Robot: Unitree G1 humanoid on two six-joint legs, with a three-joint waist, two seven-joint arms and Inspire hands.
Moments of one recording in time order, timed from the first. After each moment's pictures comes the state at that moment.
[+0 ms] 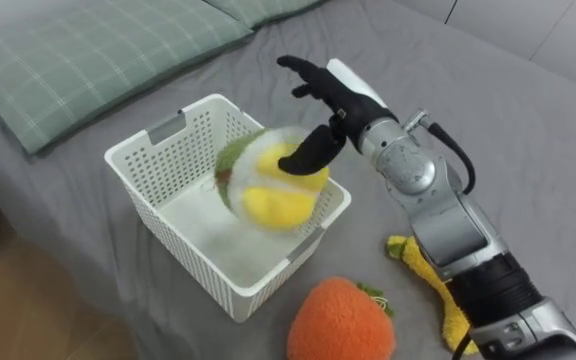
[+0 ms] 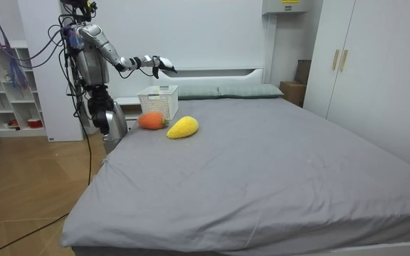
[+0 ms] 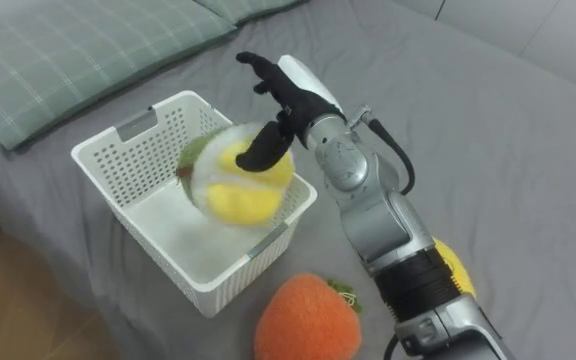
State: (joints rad) left arm 0.19 0.19 0.09 1.02 0.05 0.20 0.06; right arm -0.53 -0.21 0.33 0.23 -0.36 0.26 0.19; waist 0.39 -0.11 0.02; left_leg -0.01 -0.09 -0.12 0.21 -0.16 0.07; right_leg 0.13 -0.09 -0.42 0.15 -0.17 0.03
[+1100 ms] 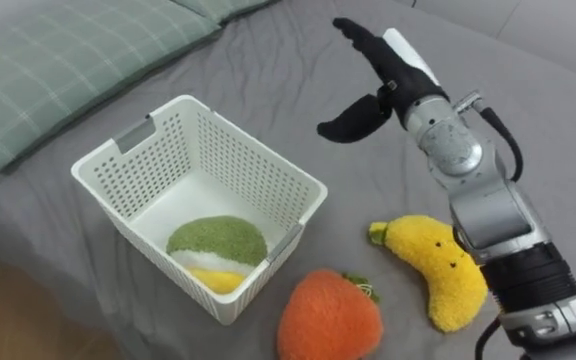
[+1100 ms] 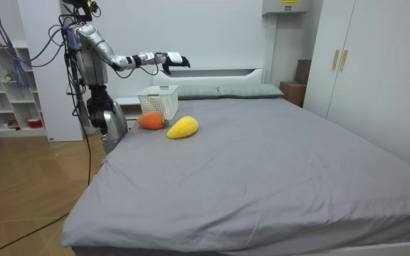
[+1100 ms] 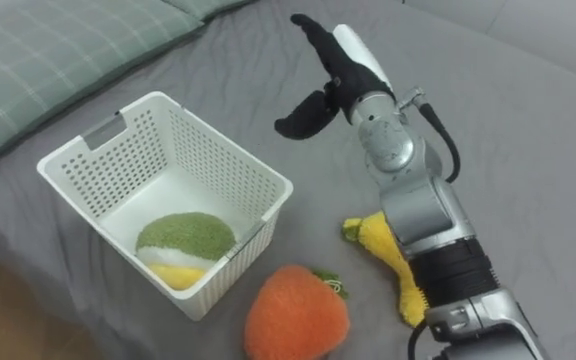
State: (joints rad) left arm 0.18 0.20 0.10 0.97 0.07 0.22 0.05; right arm -0.55 -0.34 0.21 0.25 -0.27 0.24 0.09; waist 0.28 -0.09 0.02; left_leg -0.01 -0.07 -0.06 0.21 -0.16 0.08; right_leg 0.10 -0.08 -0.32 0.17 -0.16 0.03
